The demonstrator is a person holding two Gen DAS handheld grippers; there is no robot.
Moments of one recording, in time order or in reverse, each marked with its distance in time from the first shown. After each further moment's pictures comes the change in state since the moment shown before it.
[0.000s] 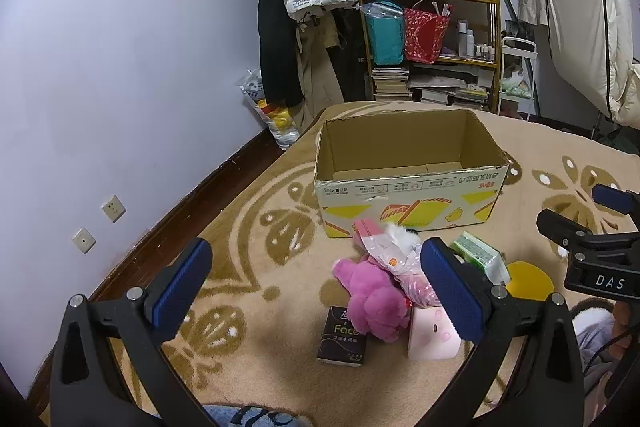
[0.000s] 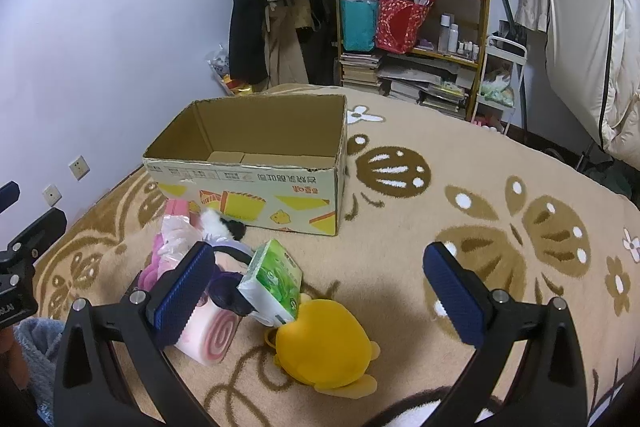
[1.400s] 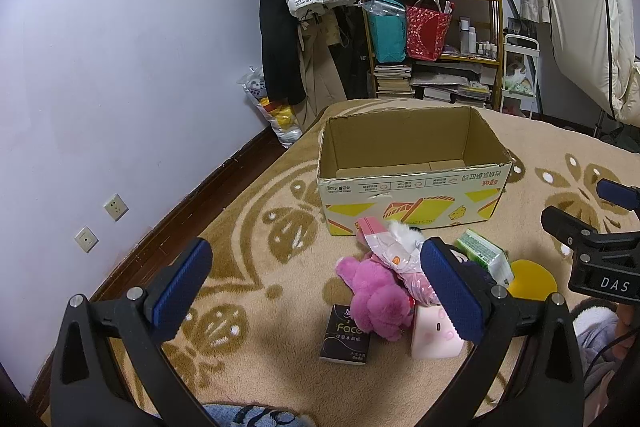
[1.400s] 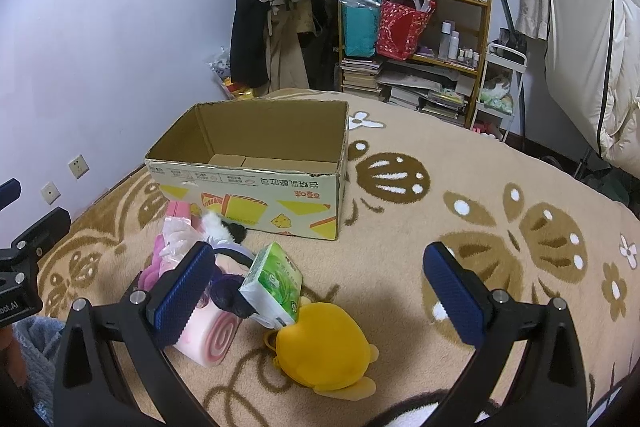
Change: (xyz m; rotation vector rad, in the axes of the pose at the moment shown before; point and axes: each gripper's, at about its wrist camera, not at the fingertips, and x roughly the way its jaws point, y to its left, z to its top) left arm 0.006 0.000 -0.002 0.000 0.010 0.007; right arm -0.004 0.002 0.002 -0.016 -0.018 -0.006
